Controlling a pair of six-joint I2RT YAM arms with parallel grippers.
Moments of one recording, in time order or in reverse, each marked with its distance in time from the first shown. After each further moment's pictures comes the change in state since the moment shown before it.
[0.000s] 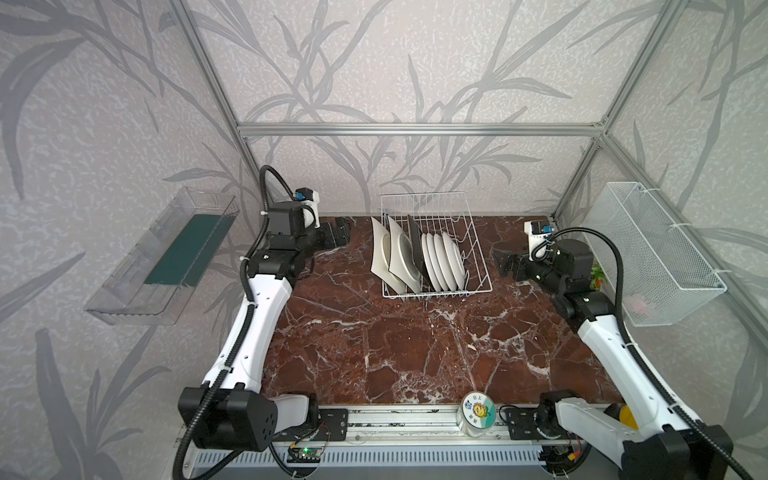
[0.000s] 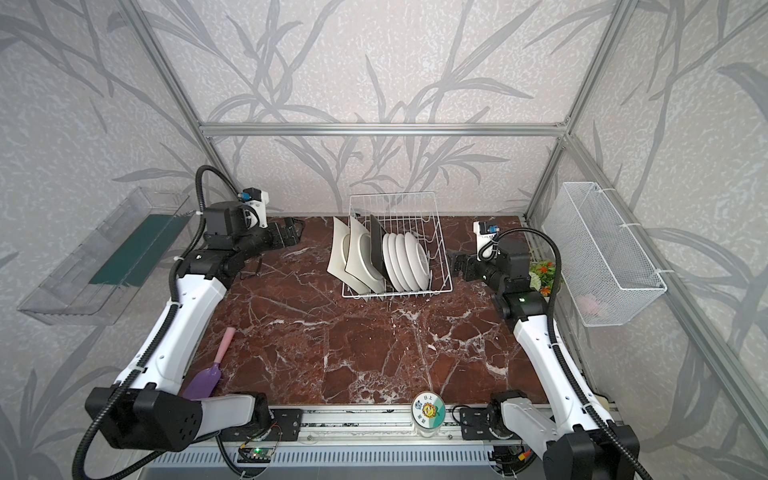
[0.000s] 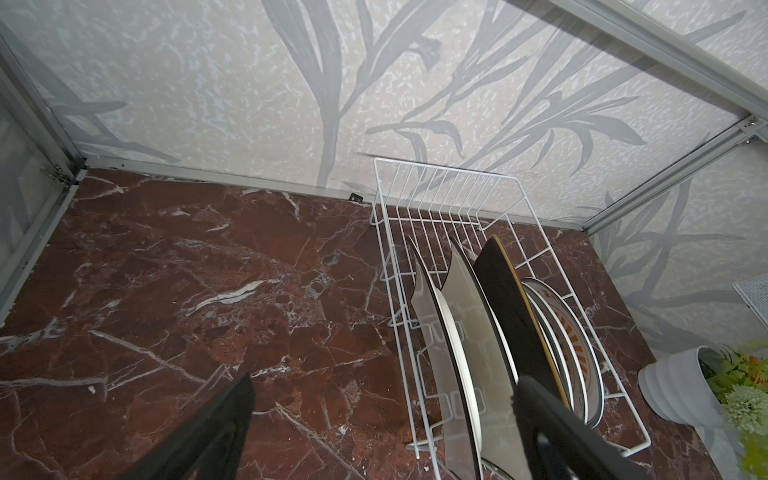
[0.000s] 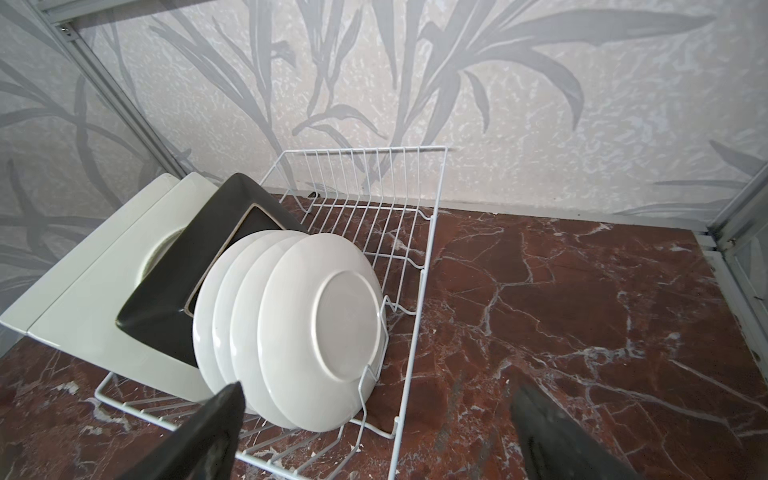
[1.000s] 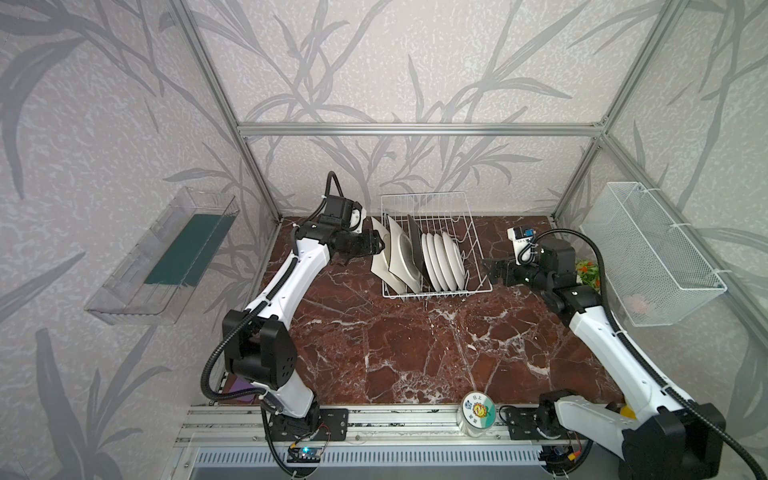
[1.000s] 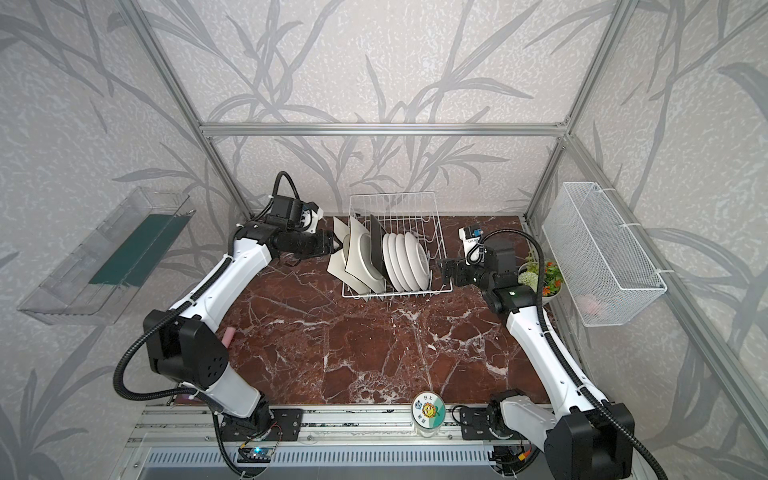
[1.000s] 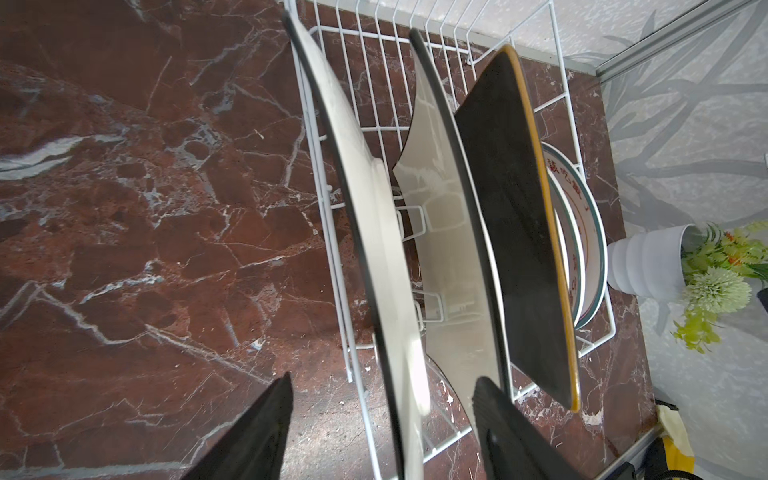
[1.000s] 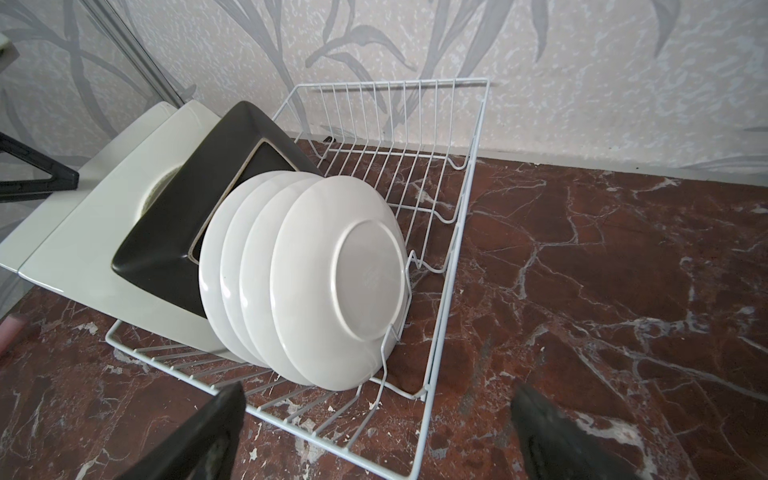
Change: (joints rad) left arm -0.183 0.344 0.206 -0.252 0.077 -0.061; right arm 0.081 0.076 0.006 -0.077 0.032 -0.028
